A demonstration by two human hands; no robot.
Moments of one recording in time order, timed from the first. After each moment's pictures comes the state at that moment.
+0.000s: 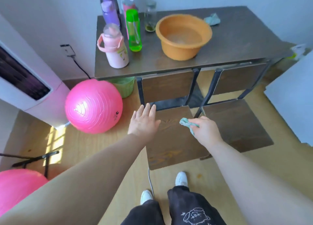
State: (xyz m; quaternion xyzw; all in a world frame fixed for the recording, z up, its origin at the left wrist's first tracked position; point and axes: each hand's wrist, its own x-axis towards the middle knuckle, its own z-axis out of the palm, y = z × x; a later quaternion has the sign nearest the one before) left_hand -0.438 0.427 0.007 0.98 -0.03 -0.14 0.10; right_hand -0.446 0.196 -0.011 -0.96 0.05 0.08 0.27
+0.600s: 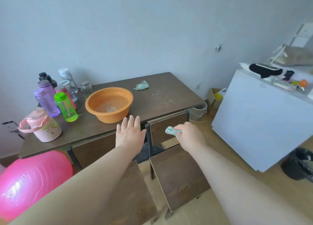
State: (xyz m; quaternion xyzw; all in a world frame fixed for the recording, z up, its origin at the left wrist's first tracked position) left_hand -0.345 0.139 0.152 0.99 -0.07 -0.01 0.08; right_hand -0.377 -0.073 0.153 -0.98 0.10 -0.03 0.17
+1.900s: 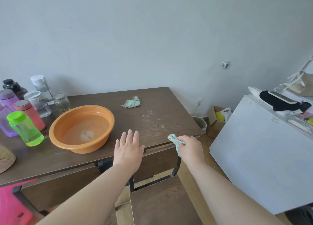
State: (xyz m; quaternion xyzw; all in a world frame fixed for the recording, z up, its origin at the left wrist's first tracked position) left_hand -0.159 0.029 0.127 0.99 -0.04 -0.04 0.11; right_hand -0.163 -0.196 0.128 -0.95 0.15 -0.07 0.26
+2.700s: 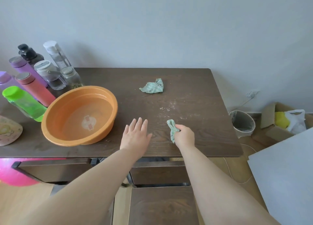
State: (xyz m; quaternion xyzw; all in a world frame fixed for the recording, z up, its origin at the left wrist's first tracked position) left_hand 0.023 -0.015 0.034 0.99 0.07 -0.12 0.07; right_hand 0.088 -0.194 0.005 -0.89 0.12 0.14 0.42
